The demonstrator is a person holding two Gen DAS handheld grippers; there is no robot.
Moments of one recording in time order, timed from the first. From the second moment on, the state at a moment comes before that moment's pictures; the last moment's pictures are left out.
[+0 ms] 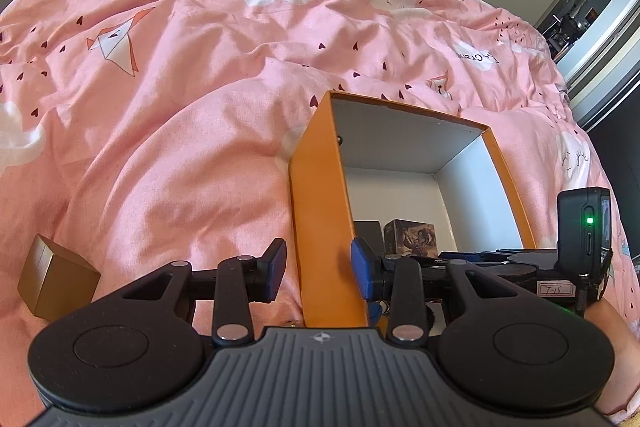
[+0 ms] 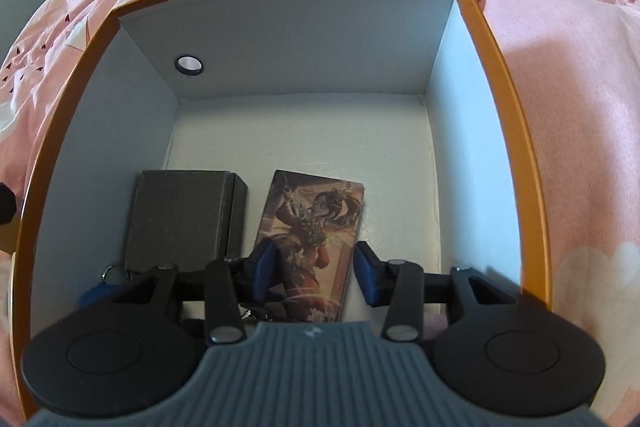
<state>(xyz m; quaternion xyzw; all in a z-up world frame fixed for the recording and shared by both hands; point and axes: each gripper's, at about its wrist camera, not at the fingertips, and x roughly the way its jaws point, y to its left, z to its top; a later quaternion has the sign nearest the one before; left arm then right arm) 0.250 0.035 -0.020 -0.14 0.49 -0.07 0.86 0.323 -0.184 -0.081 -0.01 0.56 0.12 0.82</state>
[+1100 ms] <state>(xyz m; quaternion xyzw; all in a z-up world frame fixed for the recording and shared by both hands) 0.183 0.091 0.017 -0.03 0.49 -0.06 0.87 0.242 -0.133 0.001 -0.10 0.40 0.22 0.89</state>
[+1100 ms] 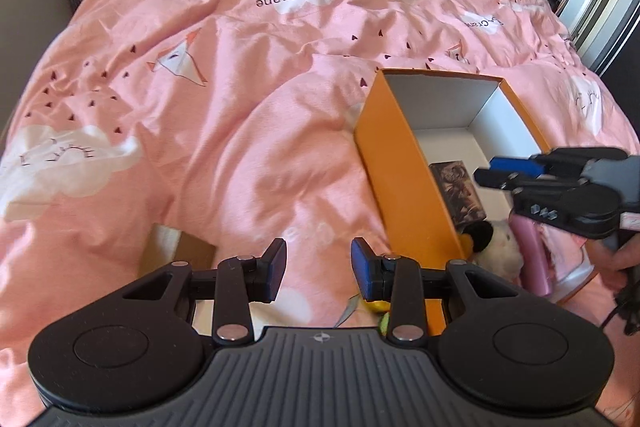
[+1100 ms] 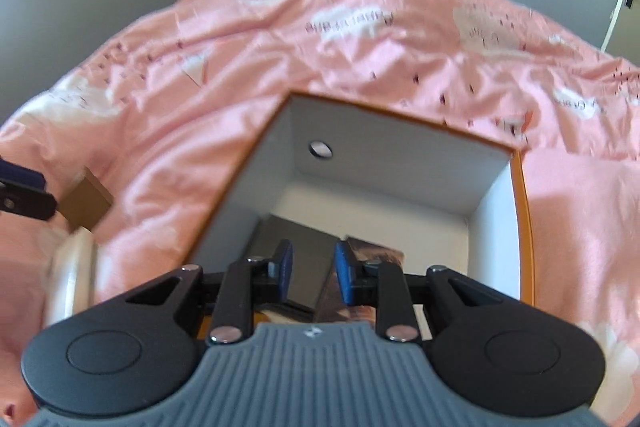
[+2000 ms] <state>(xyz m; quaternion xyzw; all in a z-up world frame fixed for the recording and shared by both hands) 0.120 0.194 -0.015 -0.02 0.52 -0.03 0.85 0.166 0.032 -0.033 -0.13 0.44 0.36 0.81</state>
